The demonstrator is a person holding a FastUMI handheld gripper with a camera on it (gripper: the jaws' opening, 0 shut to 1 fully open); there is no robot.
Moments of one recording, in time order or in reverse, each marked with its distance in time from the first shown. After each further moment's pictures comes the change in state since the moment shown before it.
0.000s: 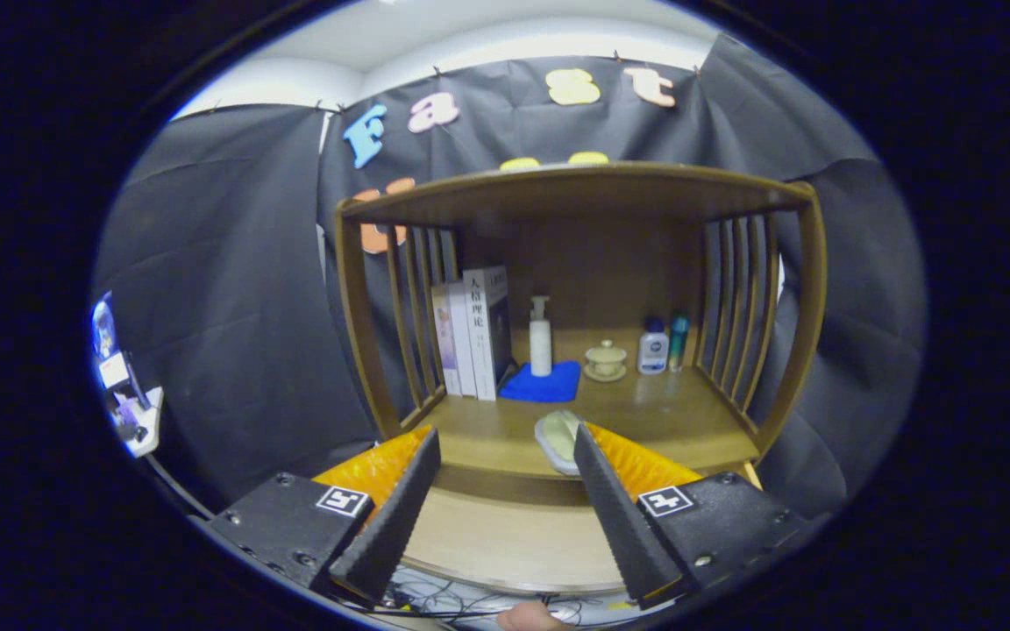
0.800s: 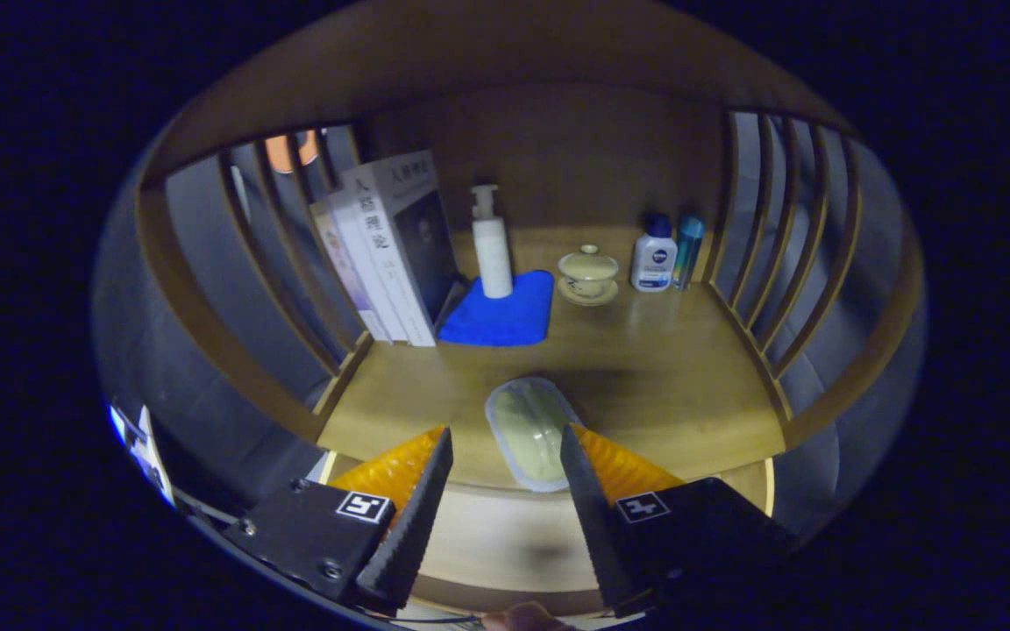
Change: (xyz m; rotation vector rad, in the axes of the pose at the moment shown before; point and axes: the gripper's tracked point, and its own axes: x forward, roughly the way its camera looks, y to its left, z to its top) arm 0.137 -0.049 -0.019 0.115 0.486 -0.081
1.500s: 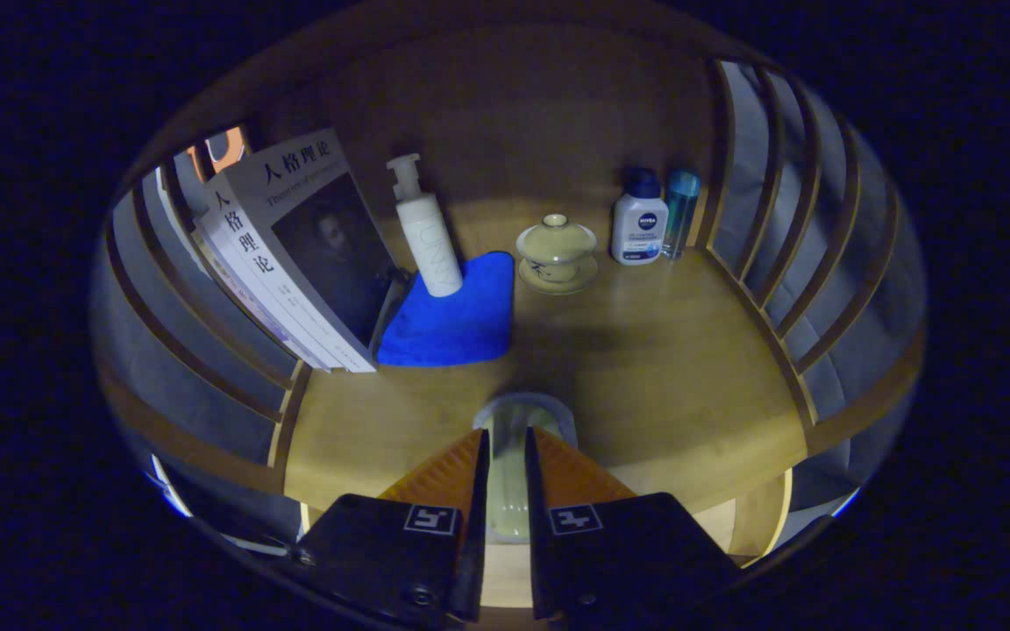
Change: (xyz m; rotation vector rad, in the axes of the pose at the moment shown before) arm 0.090 -0.044 0.029 0.163 0.146 -0.111
